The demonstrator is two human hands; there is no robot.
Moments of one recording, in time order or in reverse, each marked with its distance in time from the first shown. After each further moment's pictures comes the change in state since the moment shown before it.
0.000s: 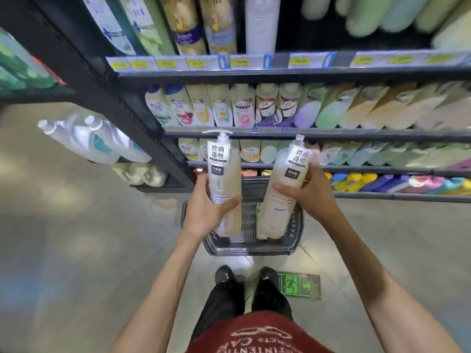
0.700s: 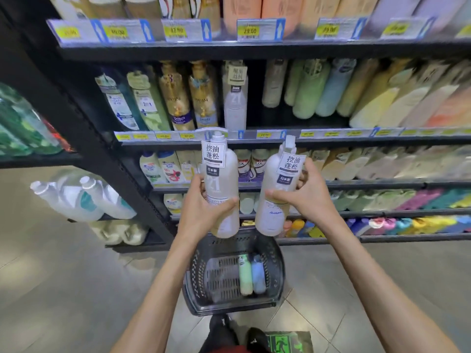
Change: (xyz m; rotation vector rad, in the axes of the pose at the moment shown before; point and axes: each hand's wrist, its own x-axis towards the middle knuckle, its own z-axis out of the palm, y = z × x) left_hand 0.003 0.128 -0.020 -0.066 0.051 0.317; right_hand -0.017 -0.134 -0.054 0.061 0.124 -0.234
